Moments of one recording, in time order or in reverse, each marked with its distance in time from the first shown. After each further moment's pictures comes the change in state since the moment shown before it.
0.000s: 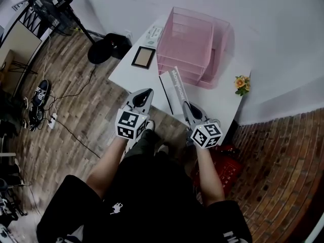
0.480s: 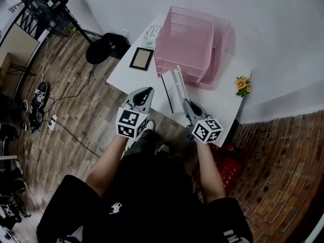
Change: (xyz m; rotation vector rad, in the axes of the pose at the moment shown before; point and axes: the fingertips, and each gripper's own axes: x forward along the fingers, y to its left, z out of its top) left arm 0.029 0.011 0.001 0.008 0.025 -0.015; right arm 0.026 -0.036 -0.008 0.099 0.027 -0.009
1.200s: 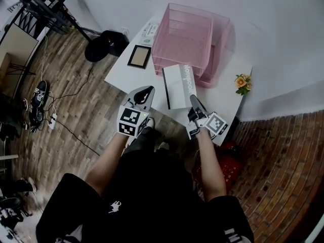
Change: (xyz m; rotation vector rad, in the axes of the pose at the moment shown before) left arm 0.015 -0.005 -0.010 0.022 0.039 -0.016; right arm -0.006 -0.049 0.005 0.564 -0.130 0.062
